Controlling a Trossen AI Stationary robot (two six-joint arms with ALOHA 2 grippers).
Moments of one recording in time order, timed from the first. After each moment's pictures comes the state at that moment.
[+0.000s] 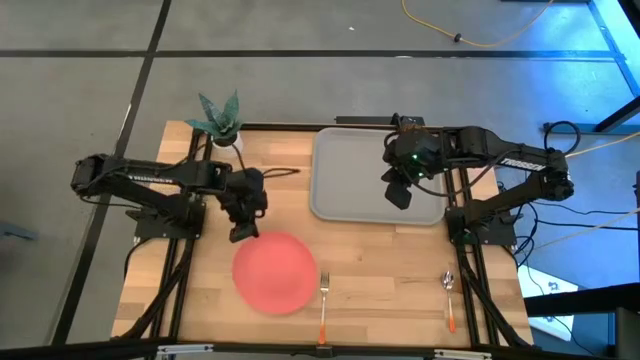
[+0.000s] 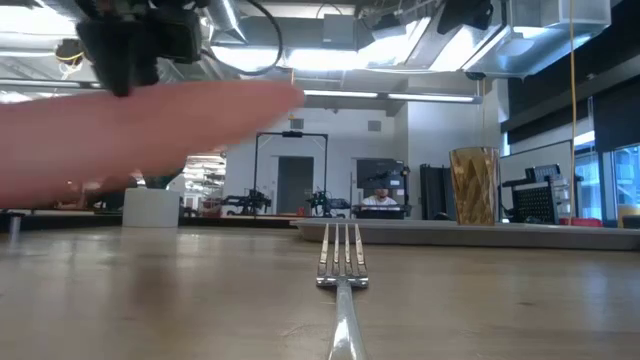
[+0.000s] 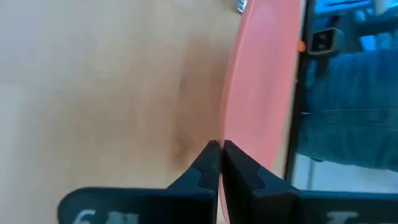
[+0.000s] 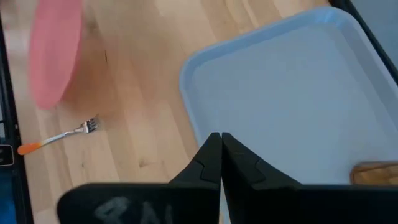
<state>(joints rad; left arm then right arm) 0.08 1.11 0.81 -0.74 0.51 -0.35 -0.08 1.31 1.52 -1.17 0.06 0.30</state>
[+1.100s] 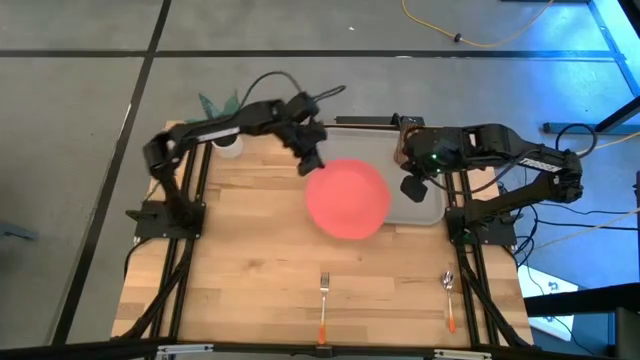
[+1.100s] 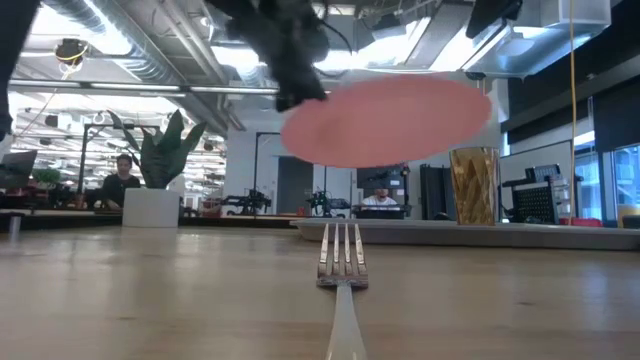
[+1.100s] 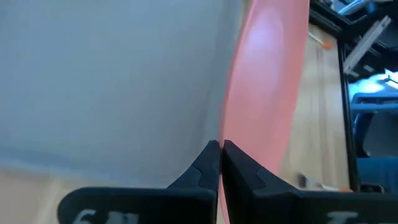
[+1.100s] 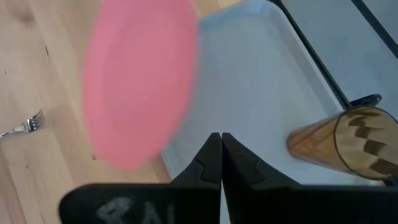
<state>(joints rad) 0.48 1.78 1.61 -0.75 0.54 -0.02 -0.08 1.22 1.52 -1.32 0.24 0.33</state>
